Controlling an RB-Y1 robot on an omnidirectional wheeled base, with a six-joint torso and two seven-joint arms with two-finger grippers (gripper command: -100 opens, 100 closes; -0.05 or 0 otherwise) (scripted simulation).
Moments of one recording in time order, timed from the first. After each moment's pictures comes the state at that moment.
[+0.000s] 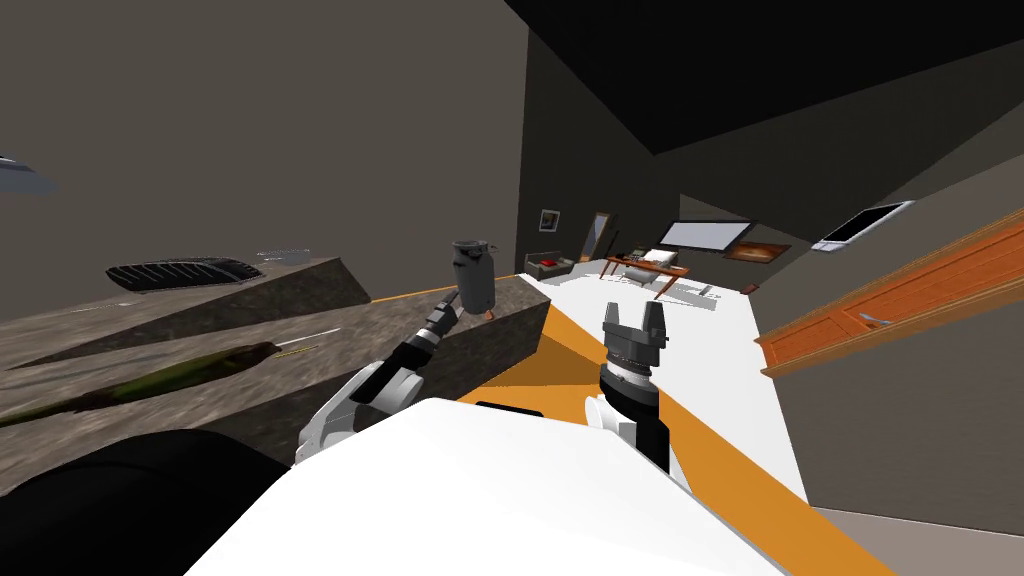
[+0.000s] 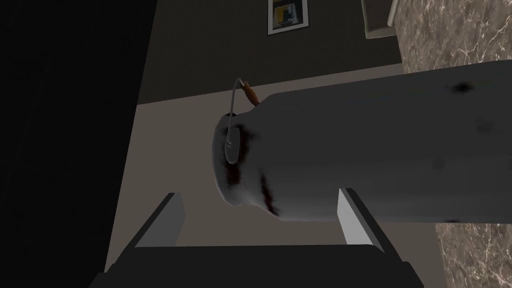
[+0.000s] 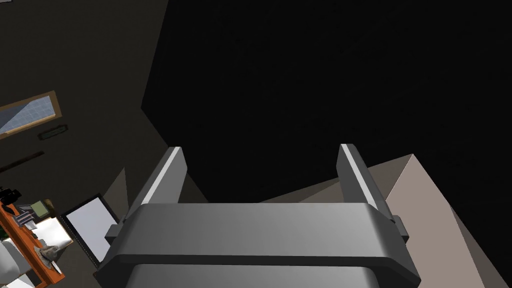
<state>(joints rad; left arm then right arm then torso) 0.50 0.43 -0.02 -2.40 0.07 0.08 0.21 0.50 -0.01 0.04 -2.32 -0.02 -0.63 0.03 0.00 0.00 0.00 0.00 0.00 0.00</state>
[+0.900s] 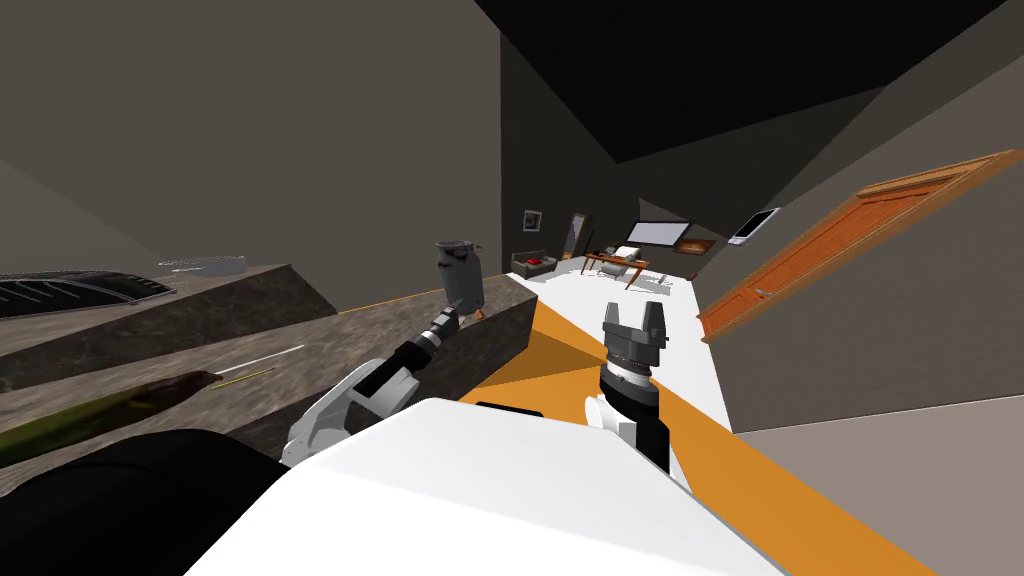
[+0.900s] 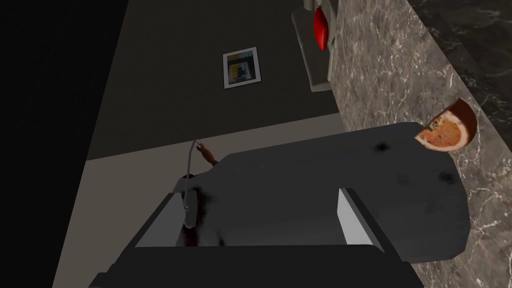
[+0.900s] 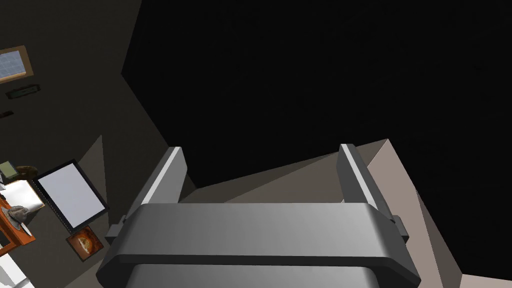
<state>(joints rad) 0.50 0.56 -0.05 -2.43 0.08 0.27 0.27 0.50 -0.01 0.04 -2.32 -0.02 -0.63 0.03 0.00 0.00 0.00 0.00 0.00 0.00</state>
